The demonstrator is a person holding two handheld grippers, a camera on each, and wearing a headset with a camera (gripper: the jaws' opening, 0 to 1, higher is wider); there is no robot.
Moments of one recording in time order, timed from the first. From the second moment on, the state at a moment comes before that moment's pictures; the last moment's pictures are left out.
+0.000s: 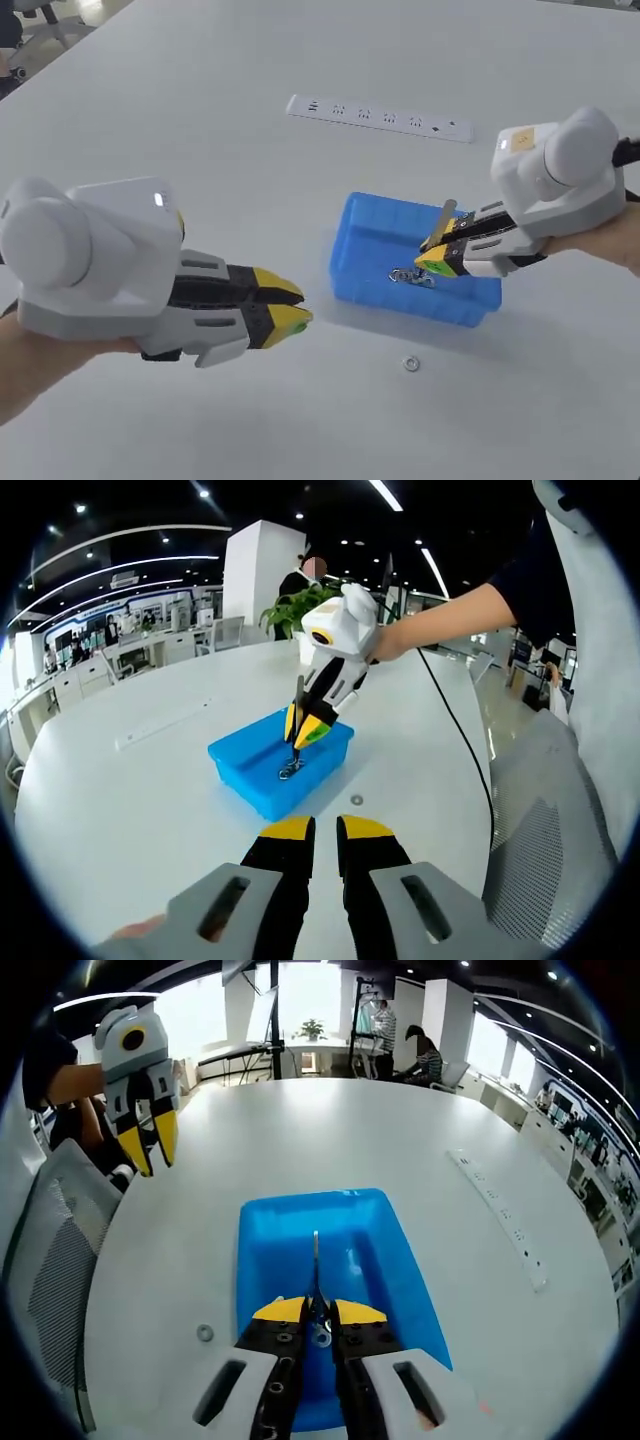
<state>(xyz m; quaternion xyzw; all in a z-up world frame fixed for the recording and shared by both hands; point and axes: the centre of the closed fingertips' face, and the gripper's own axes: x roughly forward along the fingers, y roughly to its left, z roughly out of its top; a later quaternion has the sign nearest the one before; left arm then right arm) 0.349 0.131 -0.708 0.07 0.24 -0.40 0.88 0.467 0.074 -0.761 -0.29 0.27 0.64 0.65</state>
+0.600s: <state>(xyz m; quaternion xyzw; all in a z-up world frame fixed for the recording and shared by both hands) 0.413 0.111 -0.670 0.11 0.20 -0.42 0.88 0.463 0.082 -0.748 -0.30 0.26 0.65 0.65</state>
